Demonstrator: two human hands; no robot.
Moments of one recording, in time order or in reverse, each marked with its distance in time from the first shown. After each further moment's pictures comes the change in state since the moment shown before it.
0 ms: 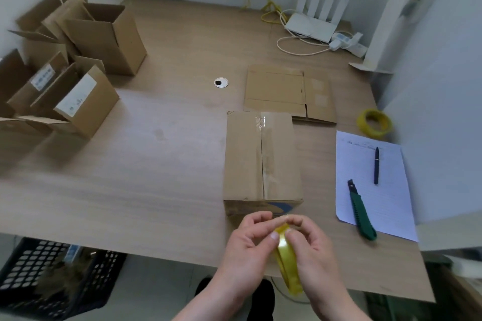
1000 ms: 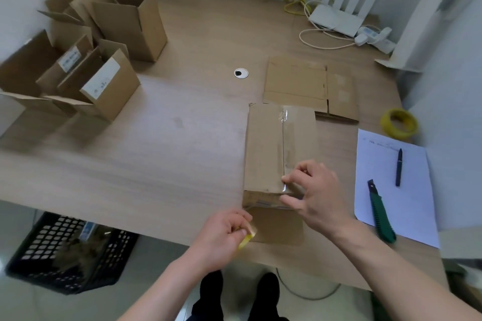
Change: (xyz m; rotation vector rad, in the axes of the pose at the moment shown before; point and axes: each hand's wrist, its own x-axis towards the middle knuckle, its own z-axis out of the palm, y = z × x) left_hand 0.023 -0.044 -0.087 0.548 -0.007 0.018; right_hand 0.104 0.000 0.002 -1.086 -0.083 -0.689
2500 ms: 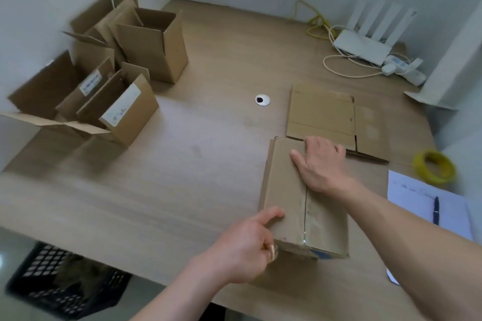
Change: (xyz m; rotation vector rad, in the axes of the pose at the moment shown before) left_hand 0.064 0.047 -0.068 0.291 -0.192 0.144; right_hand 0.191 0.024 0.038 -0.352 -0.170 0.224
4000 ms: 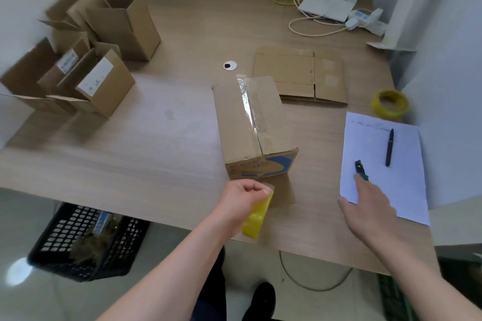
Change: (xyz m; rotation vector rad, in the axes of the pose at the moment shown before) left_hand -0.005 0.058 0.130 -0.769 0.300 -0.400; right_hand -0.262 0.160 0.035 0.353 -0.113 0.467
